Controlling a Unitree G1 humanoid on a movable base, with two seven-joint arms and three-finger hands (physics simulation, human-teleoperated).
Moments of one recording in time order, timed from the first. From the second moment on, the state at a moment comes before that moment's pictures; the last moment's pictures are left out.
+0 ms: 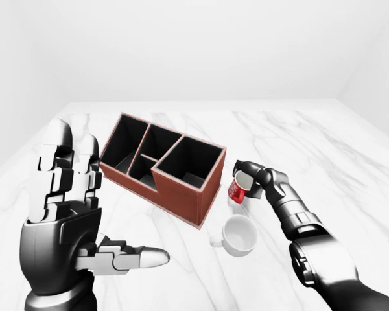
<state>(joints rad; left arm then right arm) 0.36 0.08 0.09 -1.05 -0.15 0.09 -0.08 -0.79 -0.24 0.04 0.96 -0.96 0.09 0.43</state>
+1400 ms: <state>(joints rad) 0.38 0.15 0.08 -1.05 -0.21 0.09 -0.01 -0.81 -0.22 0.06 1.17 -0.94 0.09 0.21</state>
